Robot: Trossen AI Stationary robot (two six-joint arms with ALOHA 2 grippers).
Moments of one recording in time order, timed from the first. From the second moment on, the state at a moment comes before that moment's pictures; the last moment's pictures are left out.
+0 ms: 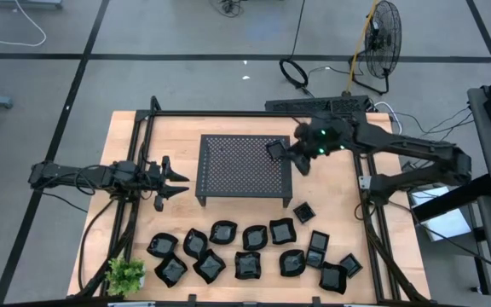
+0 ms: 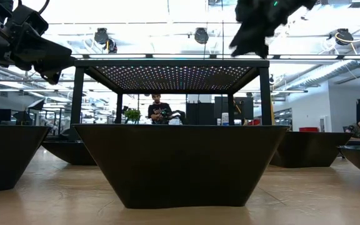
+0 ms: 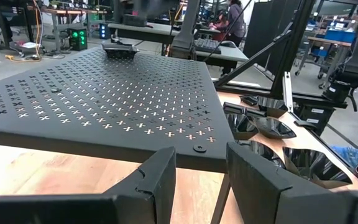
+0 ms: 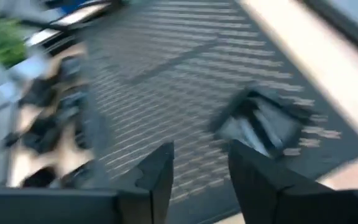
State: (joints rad) left arm -0.07 0.19 0.05 0.06 -0.04 -0.14; right arm -0.30 1.16 1.04 -0.54 -0.22 0.25
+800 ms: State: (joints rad) left arm -0.07 0.19 0.05 0.06 -0.04 -0.14; right arm 0.90 1.27 1.04 -1.12 0.21 1.20
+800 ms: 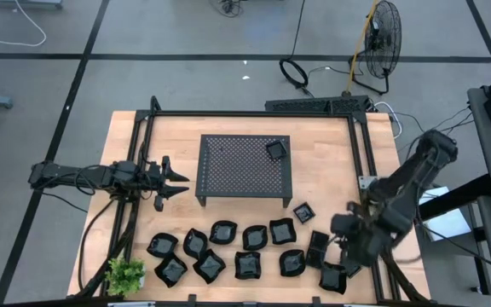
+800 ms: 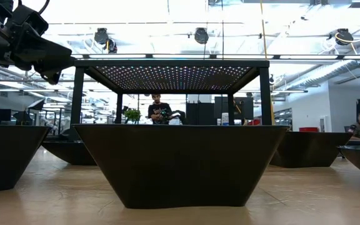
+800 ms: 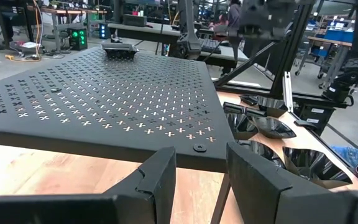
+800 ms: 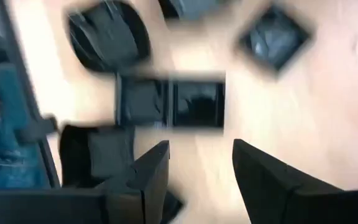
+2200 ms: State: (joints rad) left arm -0.07 0.19 0.05 0.06 -0.04 -0.14; right arm 1.00 1.43 0.71 -0.78 -0.16 1.59
